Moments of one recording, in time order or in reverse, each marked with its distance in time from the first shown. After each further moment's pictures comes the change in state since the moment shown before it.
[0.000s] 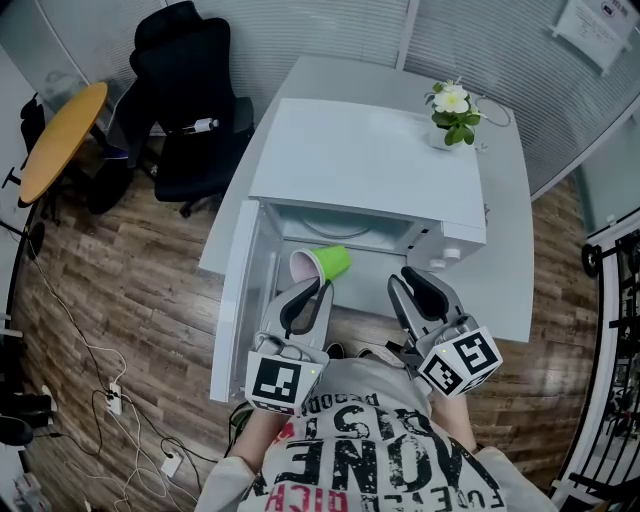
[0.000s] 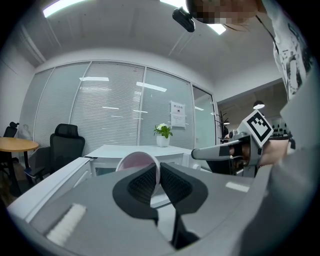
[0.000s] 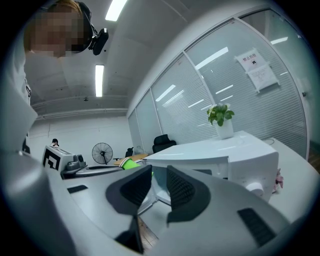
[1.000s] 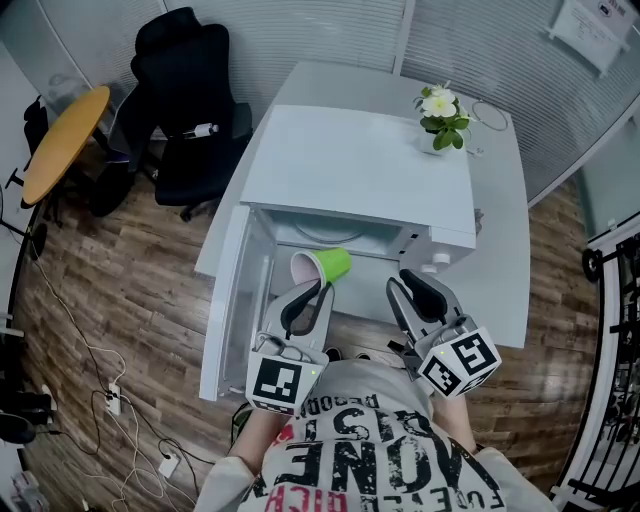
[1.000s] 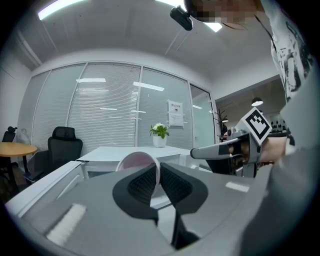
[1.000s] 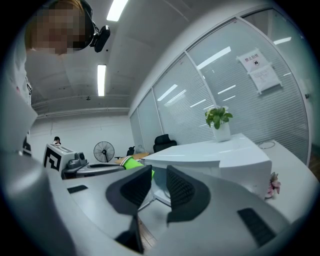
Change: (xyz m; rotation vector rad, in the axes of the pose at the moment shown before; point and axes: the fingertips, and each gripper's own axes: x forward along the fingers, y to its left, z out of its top) left arm 0.014 -0.020 0.005 0.032 0.006 -0.012; right arm -0.013 -0.015 0.005 -0.015 0.009 0.018
